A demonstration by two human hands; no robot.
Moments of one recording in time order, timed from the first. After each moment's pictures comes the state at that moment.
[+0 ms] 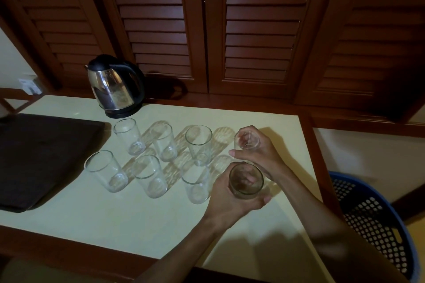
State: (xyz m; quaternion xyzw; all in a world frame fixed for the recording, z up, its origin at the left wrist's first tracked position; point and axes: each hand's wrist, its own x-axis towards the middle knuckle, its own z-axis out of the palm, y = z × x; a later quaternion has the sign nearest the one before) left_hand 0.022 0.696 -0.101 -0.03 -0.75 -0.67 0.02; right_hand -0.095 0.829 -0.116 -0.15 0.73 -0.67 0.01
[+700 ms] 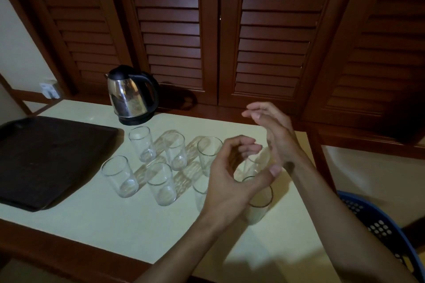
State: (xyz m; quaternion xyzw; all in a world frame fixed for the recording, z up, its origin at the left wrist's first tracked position) left_hand 0.031 0.682 -0.016 -0.08 -0.65 -0.75 0.13; right_hand -0.089 0.812 -0.007 -0.17 0.69 -0.70 -0.05
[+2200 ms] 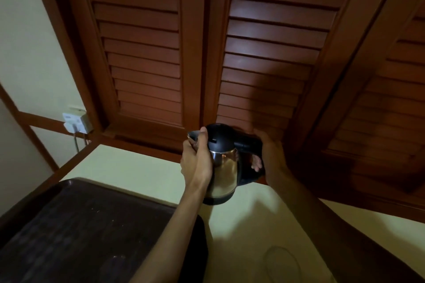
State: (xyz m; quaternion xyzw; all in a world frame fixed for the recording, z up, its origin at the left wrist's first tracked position) left_hand -0.277 0.283 -0.019 0.26 -0.64 -0.71 0.14; right_hand -0.341 0.437 -0.029 0.08 0.74 -0.67 -0.03
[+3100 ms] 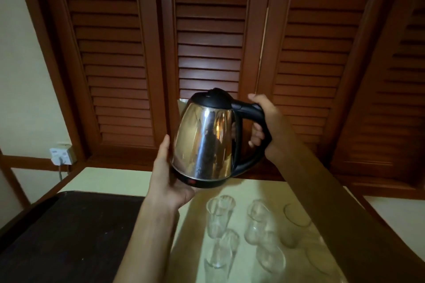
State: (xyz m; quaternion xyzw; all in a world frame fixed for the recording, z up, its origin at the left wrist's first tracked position) left_hand -0.077 0.329 0.081 0.13 -0.31 -0.93 -0.15; right_hand -0.108 0.532 0.164 0.02 0.64 -0.77 -0.04
